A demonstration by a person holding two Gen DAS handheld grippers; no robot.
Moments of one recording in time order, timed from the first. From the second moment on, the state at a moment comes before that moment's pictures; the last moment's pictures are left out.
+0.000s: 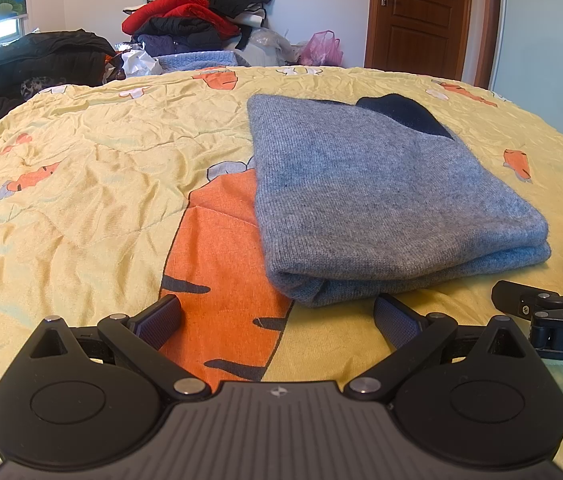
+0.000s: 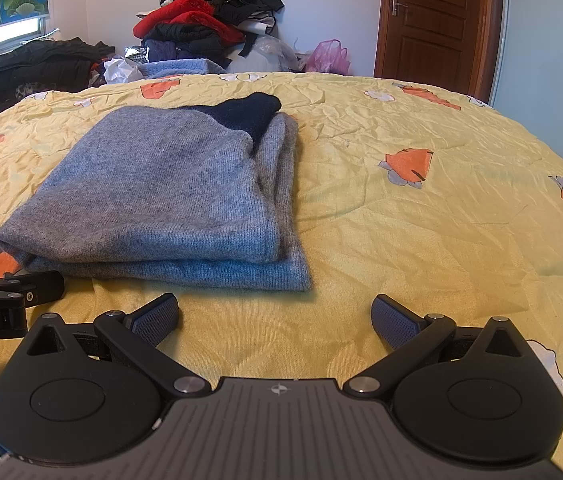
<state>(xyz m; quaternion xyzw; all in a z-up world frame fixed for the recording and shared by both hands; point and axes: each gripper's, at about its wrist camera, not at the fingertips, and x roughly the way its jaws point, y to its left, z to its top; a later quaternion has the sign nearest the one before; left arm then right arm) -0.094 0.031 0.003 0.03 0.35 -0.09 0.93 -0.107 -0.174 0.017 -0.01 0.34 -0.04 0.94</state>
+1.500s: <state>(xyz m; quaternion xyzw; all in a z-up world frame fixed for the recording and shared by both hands) -0.093 0.027 0.005 0.04 0.36 -0.08 0.93 -0.107 -0.173 0.018 -0.01 0.34 -0.04 0.94</state>
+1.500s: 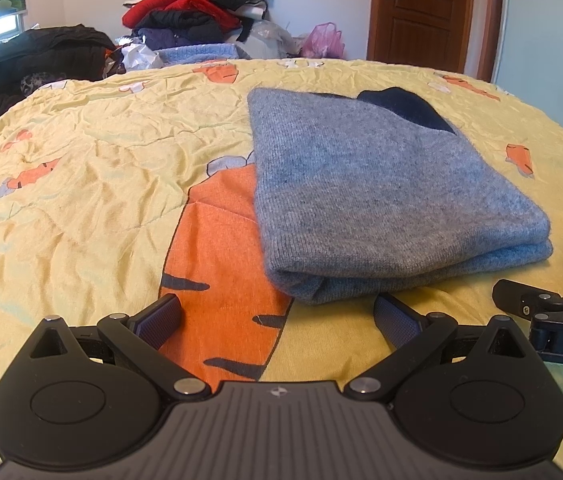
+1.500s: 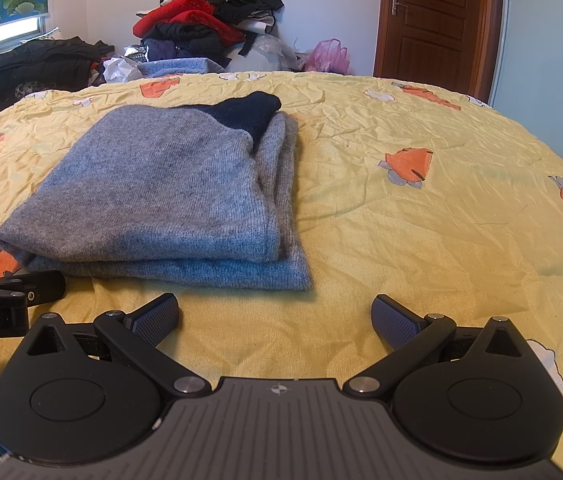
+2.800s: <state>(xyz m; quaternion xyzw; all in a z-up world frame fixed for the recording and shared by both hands) -0.095 0.024 0.004 0.03 0.36 -0.07 0.93 -0.107 -0.170 0.019 0.00 0.35 -0.04 0.94</state>
